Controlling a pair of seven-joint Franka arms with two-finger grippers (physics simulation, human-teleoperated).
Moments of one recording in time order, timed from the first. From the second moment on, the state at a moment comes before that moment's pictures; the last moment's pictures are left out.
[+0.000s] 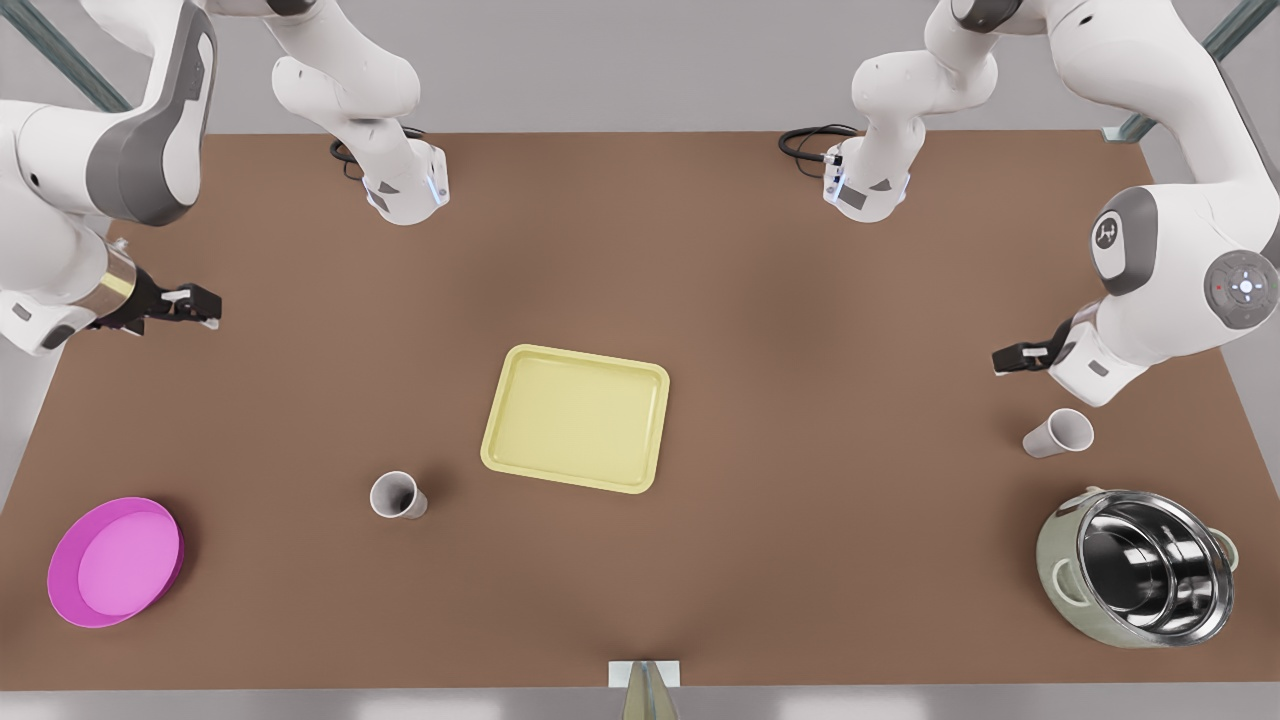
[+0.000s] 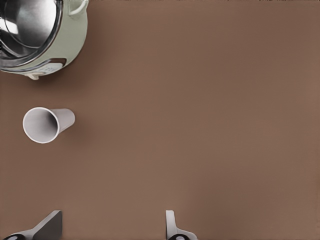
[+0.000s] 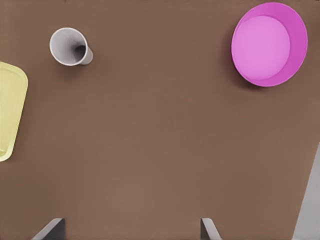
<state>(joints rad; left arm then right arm) 0.10 0.20 -0.07 -1.54 0.03 1.57 -0.04 -0.02 0.11 -0.05 -1.45 -0.12 1.42 -0.22</state>
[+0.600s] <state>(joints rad) 0.38 0.57 0.09 -1.58 0.04 1.99 0.05 0.04 0.60 -0.05 -1.40 -0.06 1.75 -0.20</state>
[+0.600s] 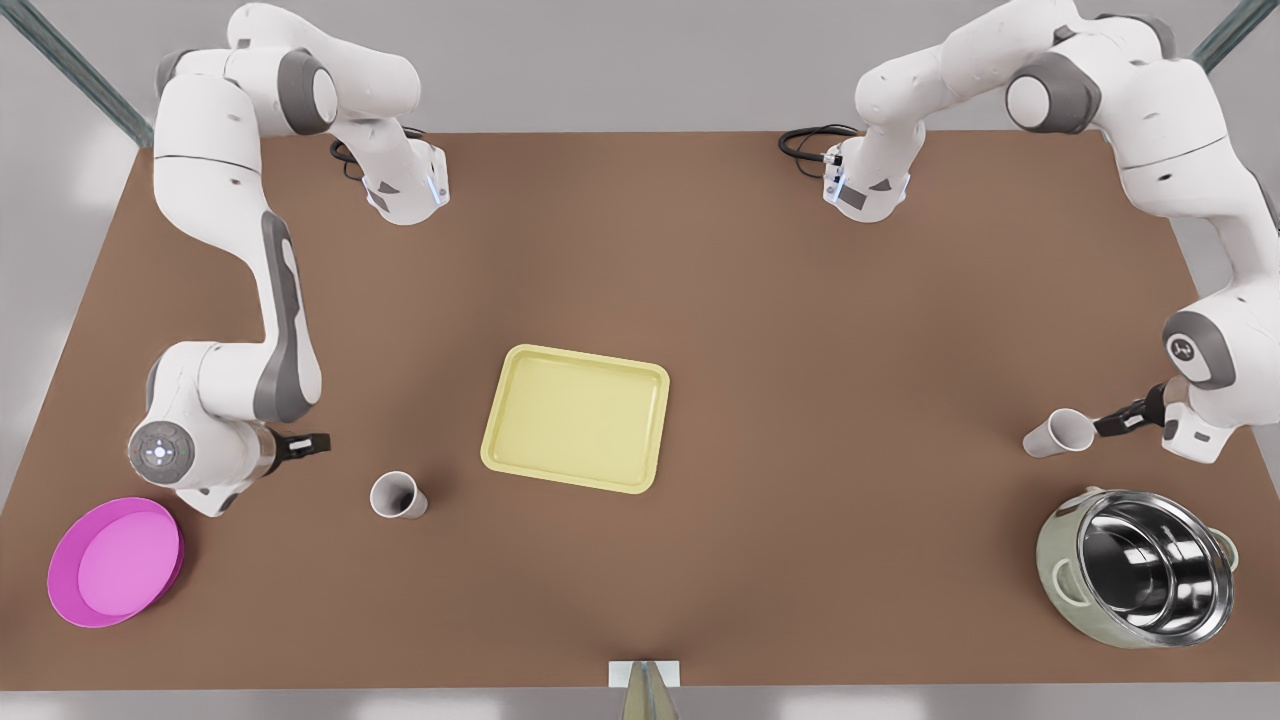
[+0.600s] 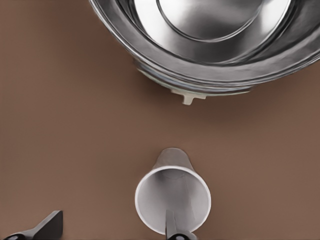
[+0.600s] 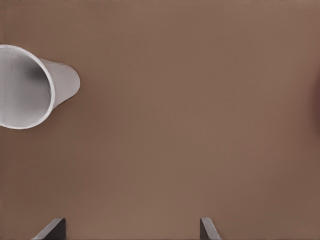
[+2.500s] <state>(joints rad) -0.49 0.95 -0.29 -1.17 -0.02 2.20 -0.90 0.36 0.63 0.05 -1.58 0.08 2.04 -0.10</state>
